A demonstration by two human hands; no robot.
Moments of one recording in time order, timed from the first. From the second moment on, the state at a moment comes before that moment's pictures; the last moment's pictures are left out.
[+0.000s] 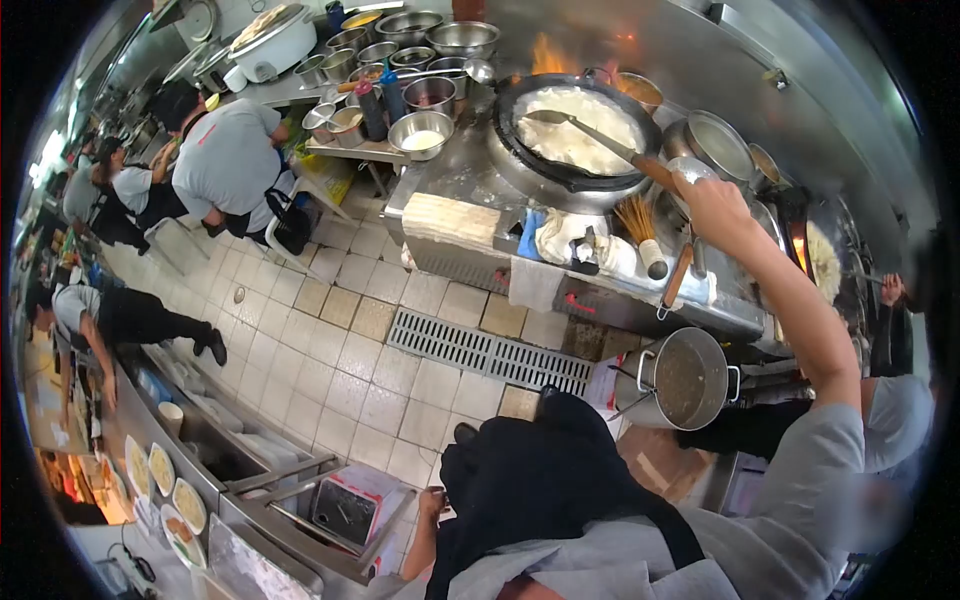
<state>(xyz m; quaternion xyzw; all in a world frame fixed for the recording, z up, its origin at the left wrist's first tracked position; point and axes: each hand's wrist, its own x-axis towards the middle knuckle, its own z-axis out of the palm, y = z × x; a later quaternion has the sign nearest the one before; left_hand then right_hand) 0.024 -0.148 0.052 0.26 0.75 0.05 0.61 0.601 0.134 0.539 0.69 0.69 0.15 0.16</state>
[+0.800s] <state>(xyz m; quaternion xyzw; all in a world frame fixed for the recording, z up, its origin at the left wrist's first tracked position) 0.015 -0.102 0.006 0.24 0.70 0.09 0.66 0.631 0.230 0.623 0.84 0.48 -0.10 0.22</state>
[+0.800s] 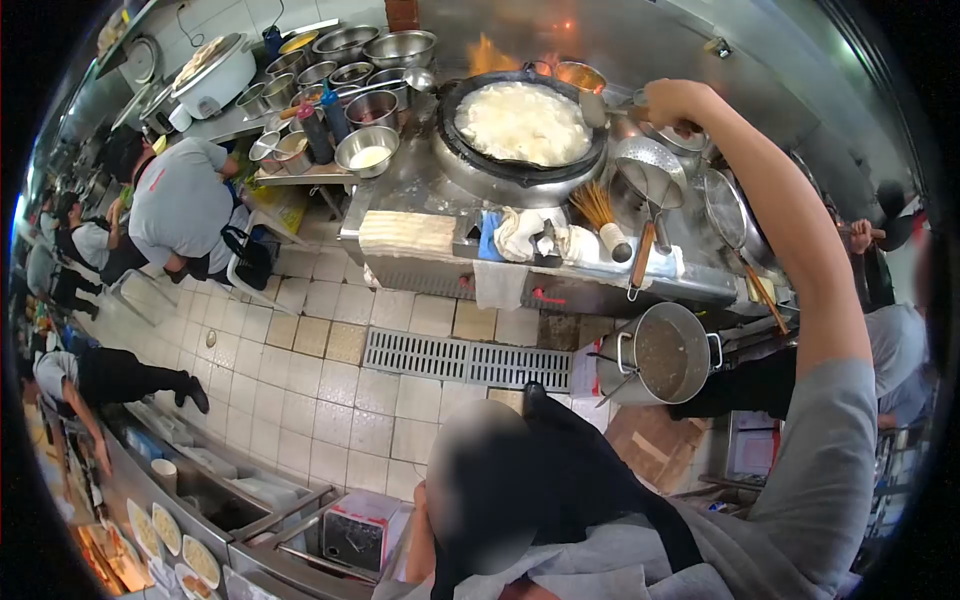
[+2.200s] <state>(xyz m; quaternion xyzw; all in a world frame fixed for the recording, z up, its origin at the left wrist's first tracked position) 0.070 -0.153 0.106 0.30 0.77 0.06 0.56 0.640 0.192 0.453 0.67 0.26 -0.53 -0.45</state>
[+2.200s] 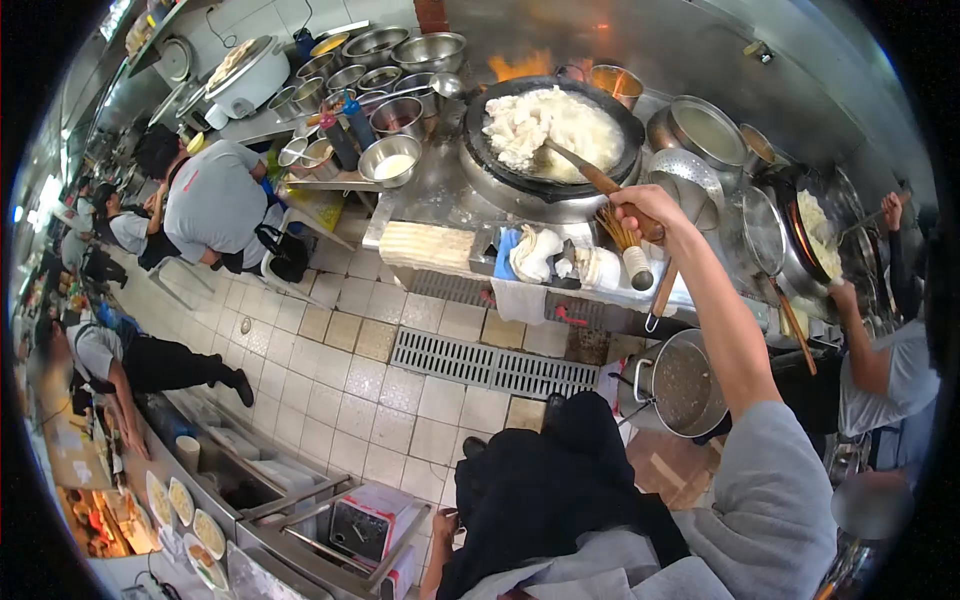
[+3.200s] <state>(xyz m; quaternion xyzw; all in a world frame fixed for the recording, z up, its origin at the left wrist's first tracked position) 0.021 -0.144 0.030 0.26 0.72 0.08 0.64 0.649 0.119 0.582 0.82 0.57 0.02 -0.01</state>
